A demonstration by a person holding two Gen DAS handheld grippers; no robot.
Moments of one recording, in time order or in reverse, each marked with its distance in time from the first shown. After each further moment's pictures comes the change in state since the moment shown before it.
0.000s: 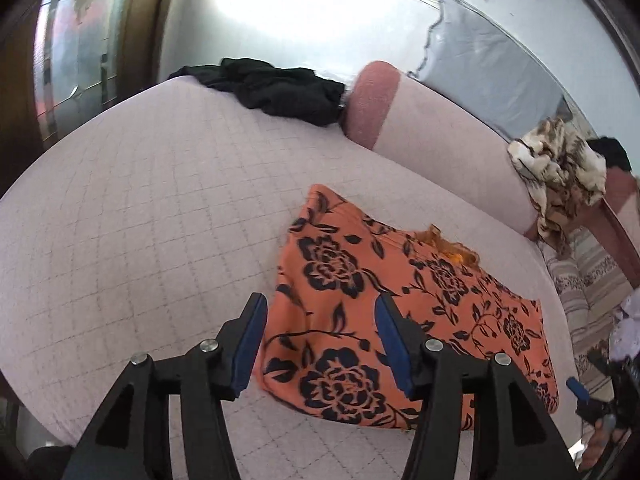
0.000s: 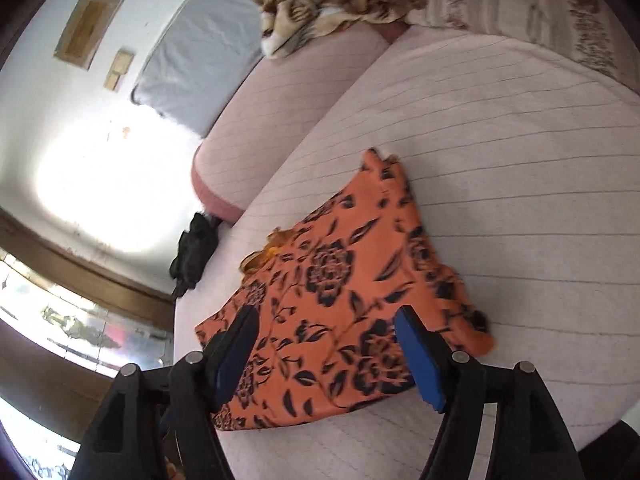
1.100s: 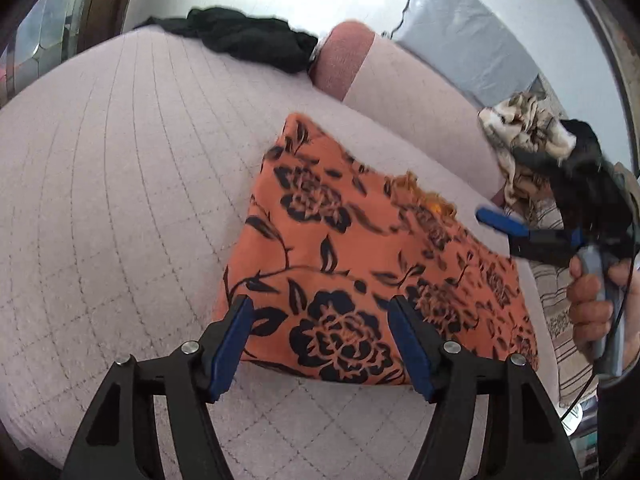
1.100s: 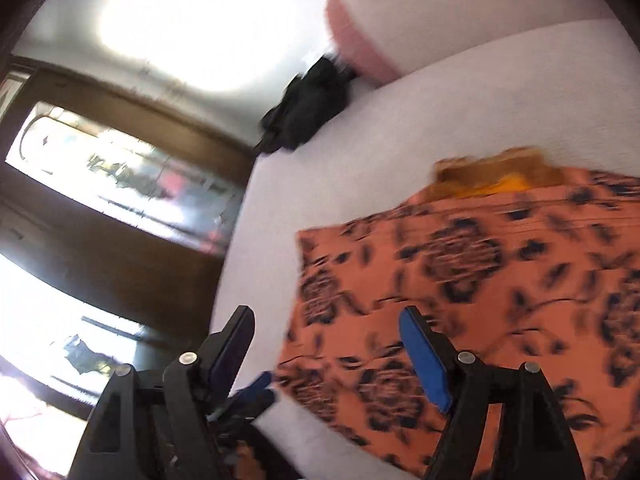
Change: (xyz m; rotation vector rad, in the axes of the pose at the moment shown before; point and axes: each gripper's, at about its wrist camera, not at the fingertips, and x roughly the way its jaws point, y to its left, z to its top) left arm 0.029 0.030 -0.039 -0.035 0.174 -0.159; right arm 0.200 0.198 -0.031 -0.354 0.561 0.311
